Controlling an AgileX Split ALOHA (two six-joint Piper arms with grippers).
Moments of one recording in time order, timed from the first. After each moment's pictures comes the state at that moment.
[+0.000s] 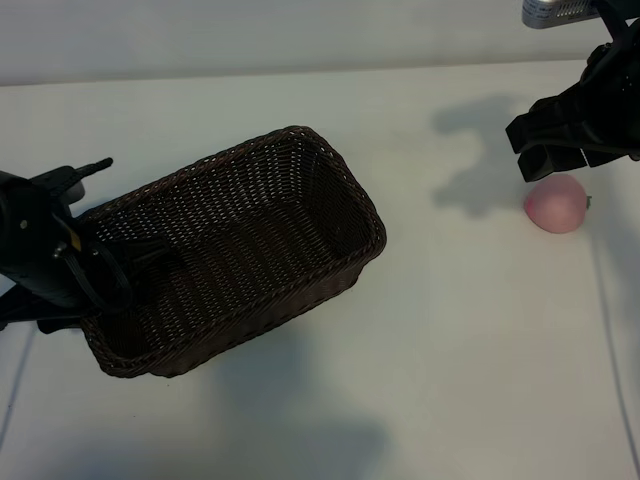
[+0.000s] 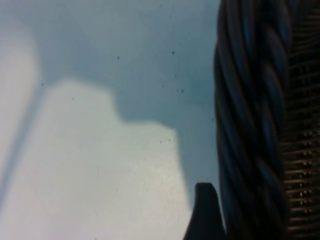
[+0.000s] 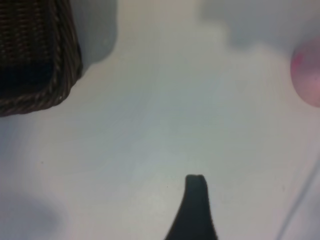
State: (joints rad) left arm -0.28 1.54 -0.72 0.07 0.55 -0.76; right arm 0.37 1.49 -1.28 0.15 1.07 -0.01
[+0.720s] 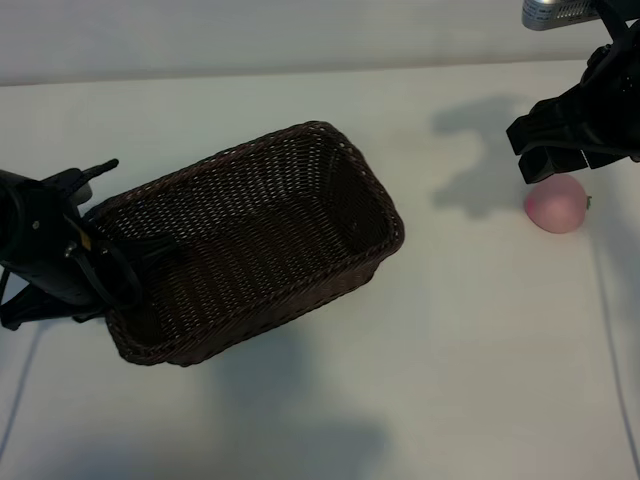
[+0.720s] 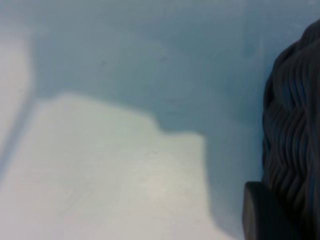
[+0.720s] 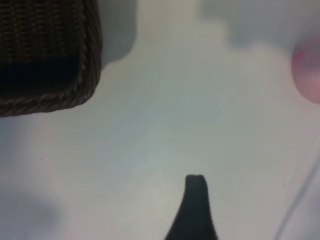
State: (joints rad) left arm -0.28 1.58 -0.72 0.06 0.49 -0.77; right arm 0.37 1.49 -1.28 0.15 1.08 -0.01
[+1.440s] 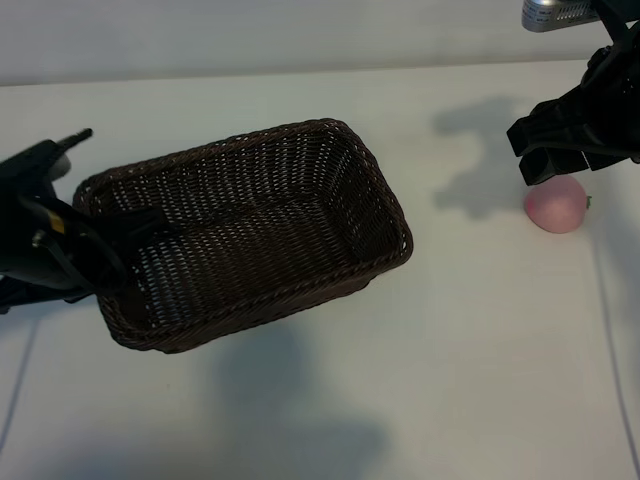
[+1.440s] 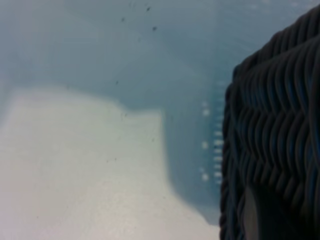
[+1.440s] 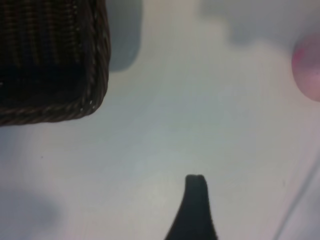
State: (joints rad) left arm -0.26 1.41 -0.71 -0.03 0.48 -0.68; right arm 0.37 1.49 -1.28 0.15 1.08 -0.01
